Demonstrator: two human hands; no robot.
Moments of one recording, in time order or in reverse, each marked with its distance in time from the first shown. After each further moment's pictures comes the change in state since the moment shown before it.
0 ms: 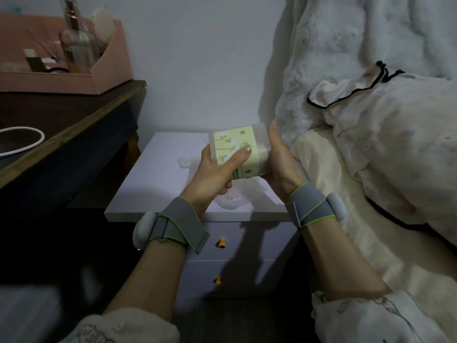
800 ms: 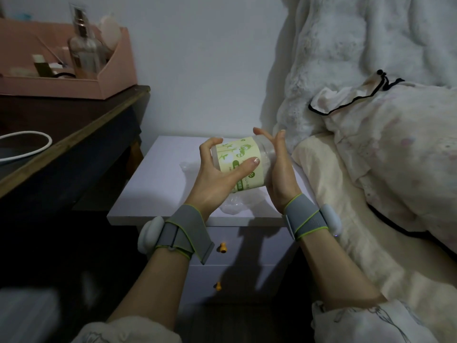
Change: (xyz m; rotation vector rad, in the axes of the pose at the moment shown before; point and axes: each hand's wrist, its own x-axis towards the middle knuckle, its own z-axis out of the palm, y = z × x) left_hand -0.016 0.011 0.002 -0.011 0.037 0.115; right_hand -0.003 0.009 0.006 0.028 0.071 -0.203
